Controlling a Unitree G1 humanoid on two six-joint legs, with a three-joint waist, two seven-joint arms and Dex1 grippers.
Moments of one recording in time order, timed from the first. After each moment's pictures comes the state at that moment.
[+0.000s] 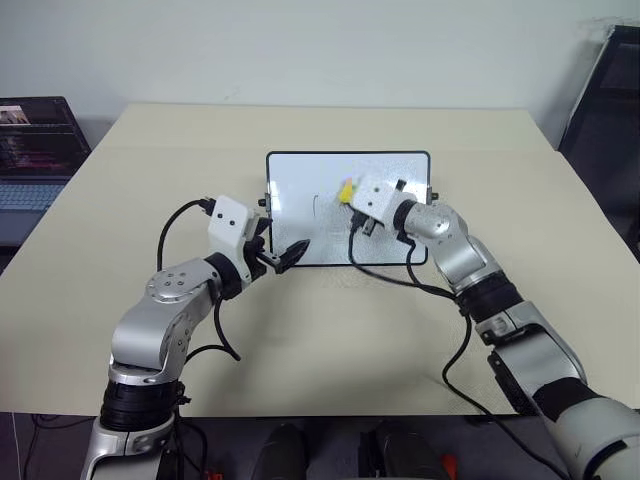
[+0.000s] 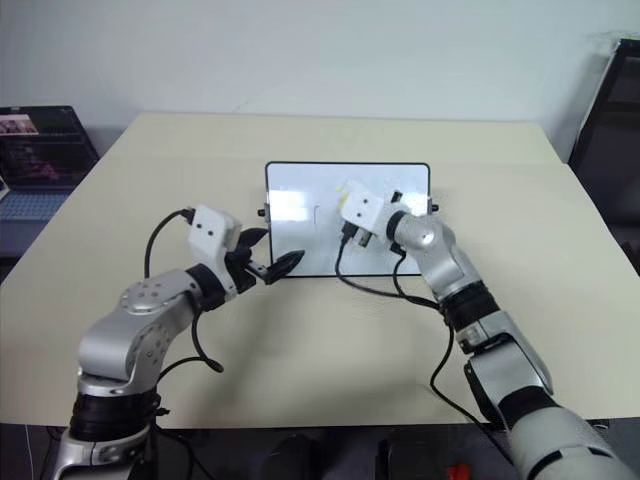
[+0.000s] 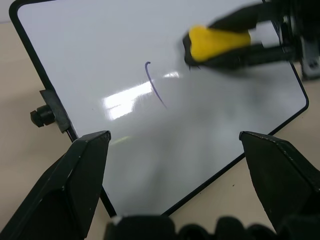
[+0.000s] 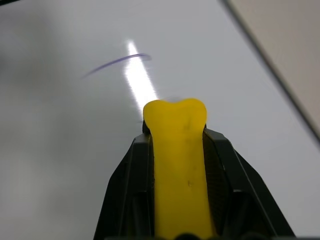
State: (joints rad) left arm -0.35 0.49 0.07 -0.34 -0.37 0.75 -0.49; right arm -0.89 -0.29 0.38 0.46 -0.29 0.07 0.59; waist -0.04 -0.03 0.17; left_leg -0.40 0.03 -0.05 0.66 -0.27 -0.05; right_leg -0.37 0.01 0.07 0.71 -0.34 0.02
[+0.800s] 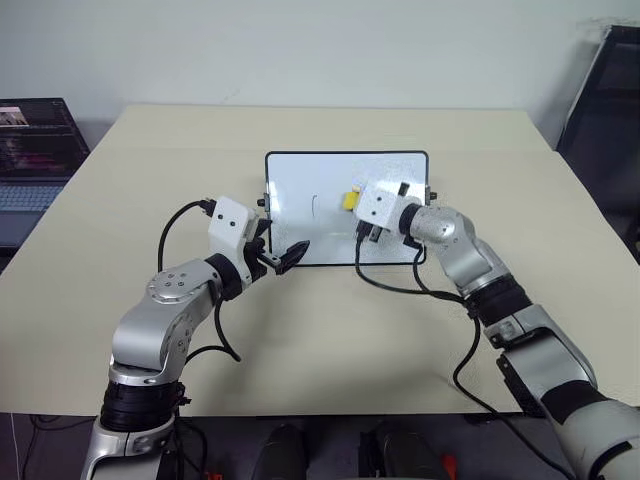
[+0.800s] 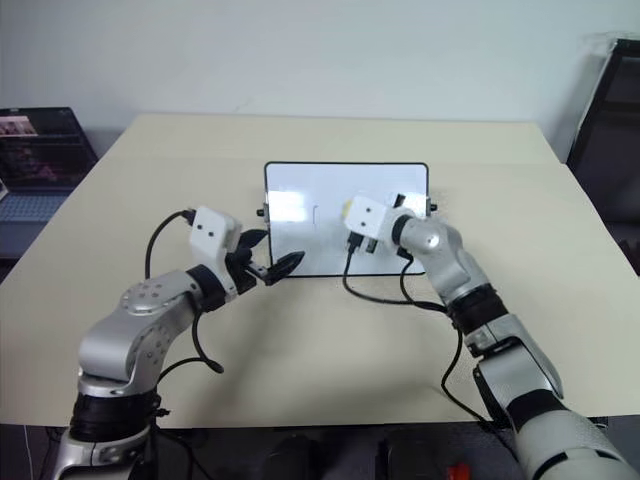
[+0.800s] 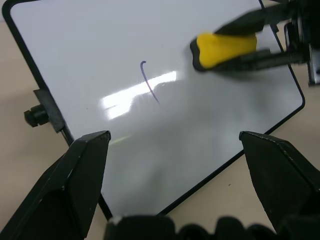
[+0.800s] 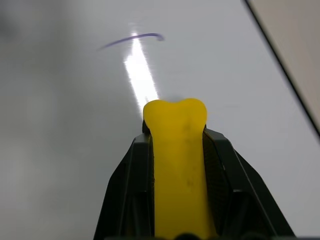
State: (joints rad) left arm -0.35 0.48 0.07 -0.34 -0.37 0.75 -0.49; right arm -0.87 -0.33 0.40 0.44 -0.33 0.04 0.61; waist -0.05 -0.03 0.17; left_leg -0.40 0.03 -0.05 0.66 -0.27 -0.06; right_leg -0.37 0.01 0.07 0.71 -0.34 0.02
